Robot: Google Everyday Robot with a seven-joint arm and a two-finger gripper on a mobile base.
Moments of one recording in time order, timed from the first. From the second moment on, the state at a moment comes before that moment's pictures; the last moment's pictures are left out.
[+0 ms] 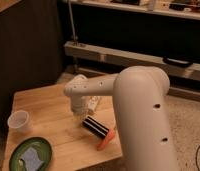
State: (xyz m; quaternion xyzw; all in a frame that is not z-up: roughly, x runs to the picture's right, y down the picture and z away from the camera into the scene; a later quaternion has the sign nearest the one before) arm -0.102 0.178 0.842 -0.38 0.12 0.31 0.87
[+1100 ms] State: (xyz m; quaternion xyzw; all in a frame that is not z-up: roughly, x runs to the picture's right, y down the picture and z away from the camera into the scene) arm -0.061 0.217 0.814 -0.39 0.13 0.34 0.85
